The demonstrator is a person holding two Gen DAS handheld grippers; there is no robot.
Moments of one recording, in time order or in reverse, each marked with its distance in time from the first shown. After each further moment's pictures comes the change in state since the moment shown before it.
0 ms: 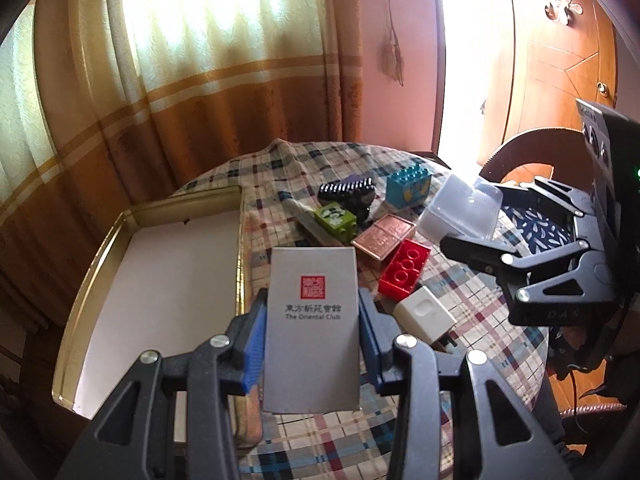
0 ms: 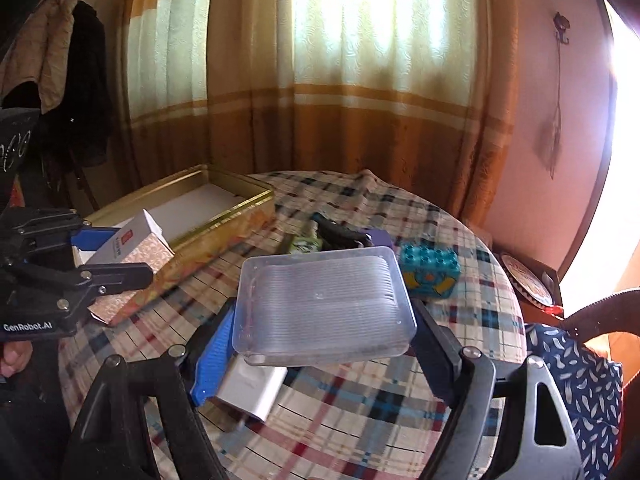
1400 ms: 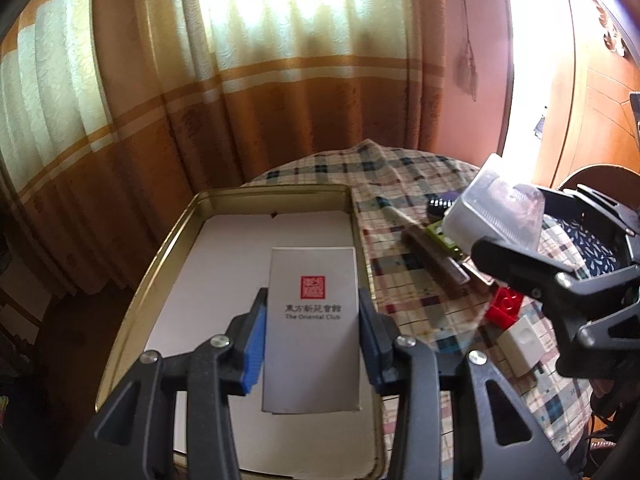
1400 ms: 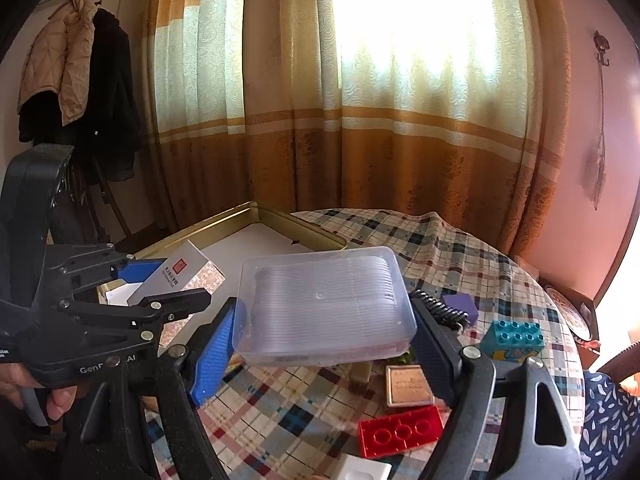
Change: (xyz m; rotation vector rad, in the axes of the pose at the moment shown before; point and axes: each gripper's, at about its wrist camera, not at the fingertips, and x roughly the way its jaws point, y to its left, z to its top) left arm 0.017 0.080 0.001 -0.135 0.003 0.159; right arm 0.042 0.062 0.055 -0.019 -0.056 0.101
